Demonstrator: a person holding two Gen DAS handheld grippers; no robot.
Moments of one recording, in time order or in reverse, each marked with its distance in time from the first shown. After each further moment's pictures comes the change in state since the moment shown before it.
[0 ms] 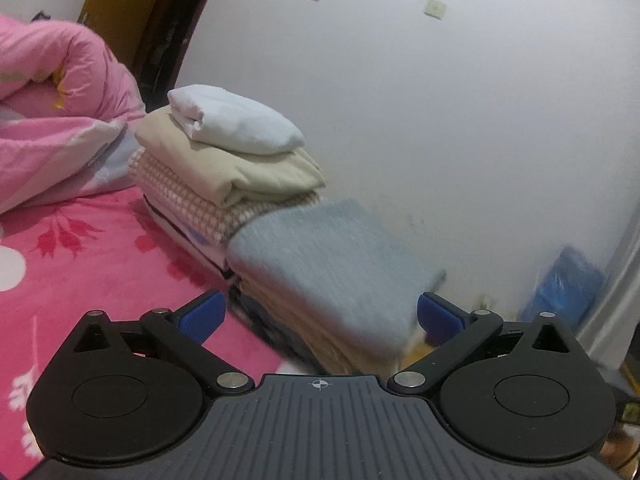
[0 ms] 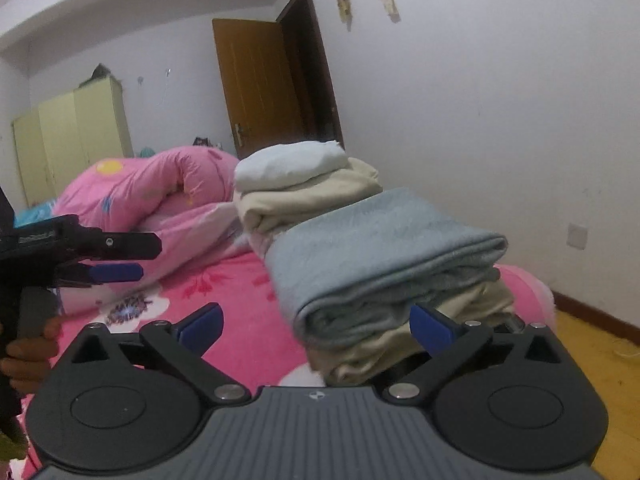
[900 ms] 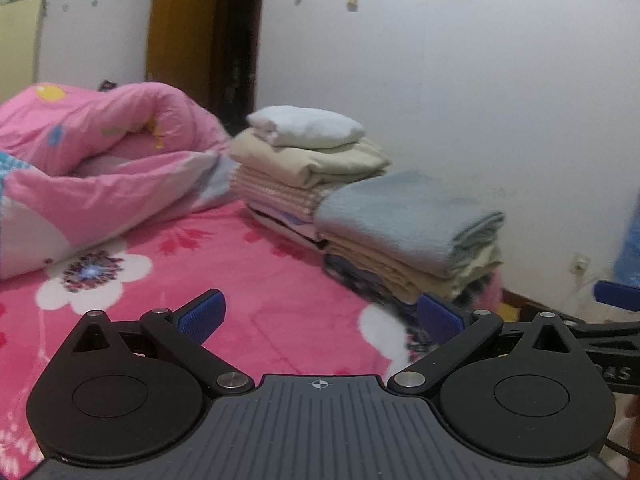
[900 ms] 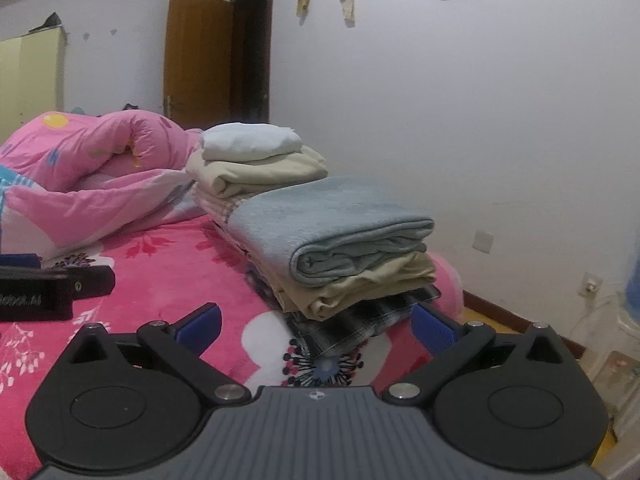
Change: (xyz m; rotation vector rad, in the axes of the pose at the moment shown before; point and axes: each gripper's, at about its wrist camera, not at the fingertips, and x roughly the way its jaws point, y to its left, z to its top) left arm -0.065 -0.049 -0.059 0.138 -0.042 0.339; right arm -0.062 0.087 -0.031 -0.087 0.030 -0.336
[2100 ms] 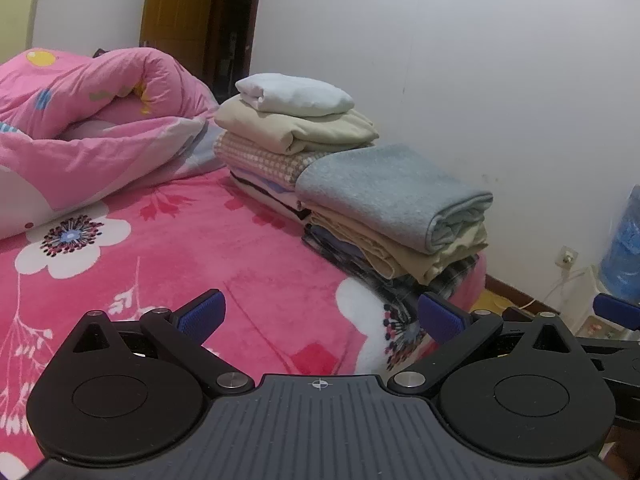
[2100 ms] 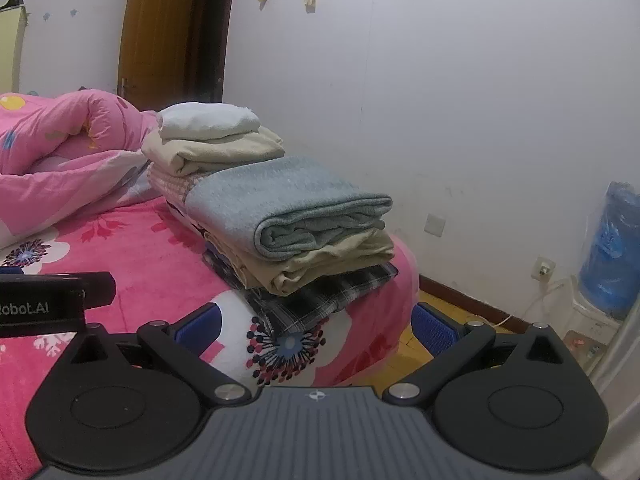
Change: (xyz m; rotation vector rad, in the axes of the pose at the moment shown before) left arm 0.009 -0.013 -0.015 -0.035 0.071 -0.018; right arm 0.003 0.016 -0.014 0.005 0.045 -0.162
